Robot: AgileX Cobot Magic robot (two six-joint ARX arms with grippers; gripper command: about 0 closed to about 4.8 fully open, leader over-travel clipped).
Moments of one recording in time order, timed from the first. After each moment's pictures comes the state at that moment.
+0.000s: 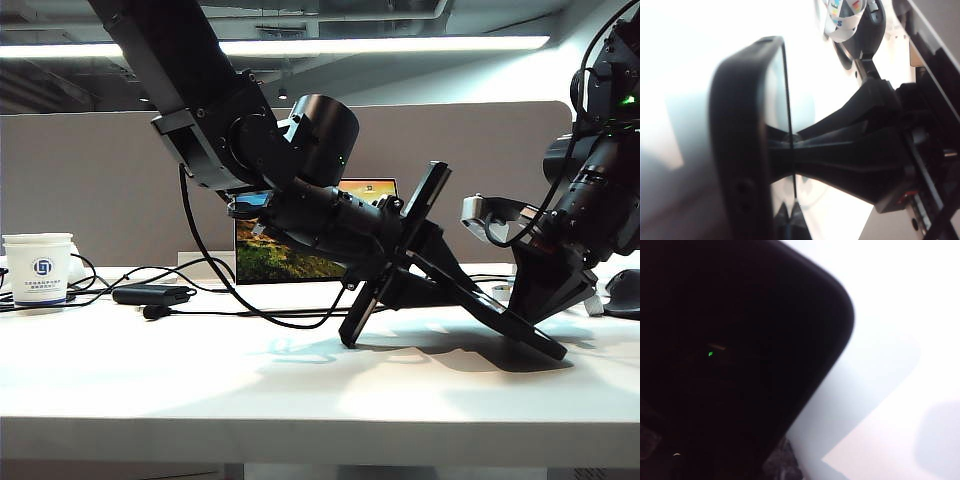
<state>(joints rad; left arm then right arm) -0.71 2.14 1.28 0.36 0.55 -1.02 0.09 1.98 1.36 -0.78 -0.60 -0.57</state>
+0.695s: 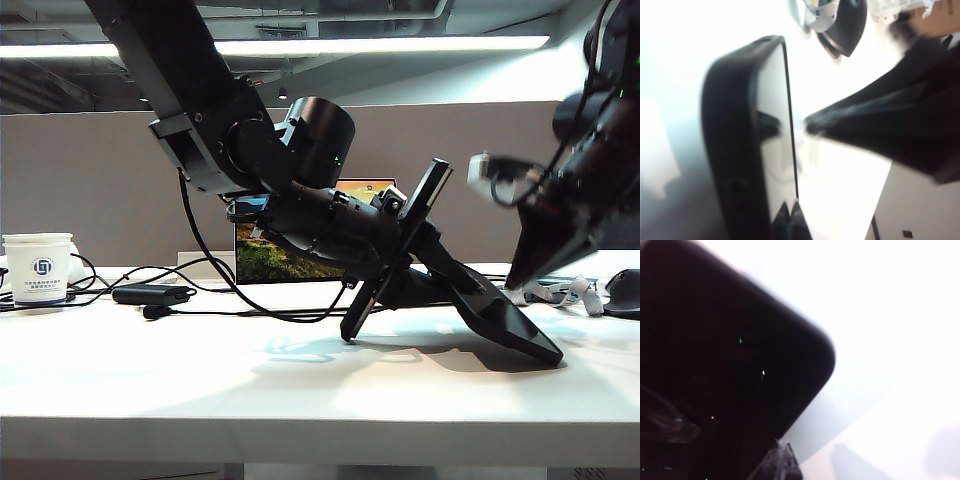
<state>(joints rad) -0.70 2.14 1.28 0.39 0.60 -0.88 0.07 1.87 1.36 -0.76 -0.57 -0.56</state>
